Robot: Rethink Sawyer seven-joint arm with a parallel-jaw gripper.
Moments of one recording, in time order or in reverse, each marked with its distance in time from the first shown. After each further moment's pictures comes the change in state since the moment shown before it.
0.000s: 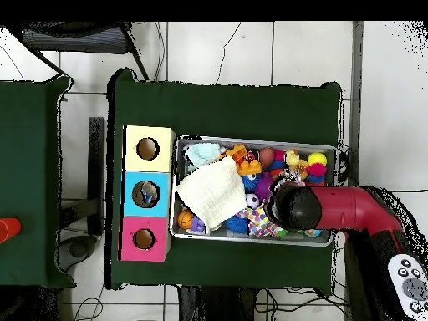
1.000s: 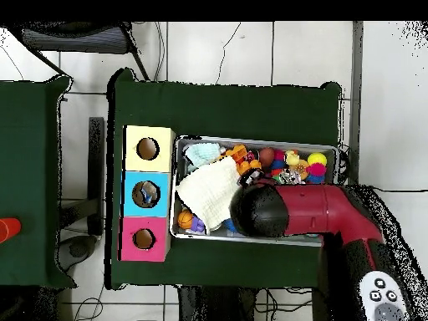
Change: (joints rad) arm 0.129 -0.178 -0.001 0.085 0.114 0.000 0.000
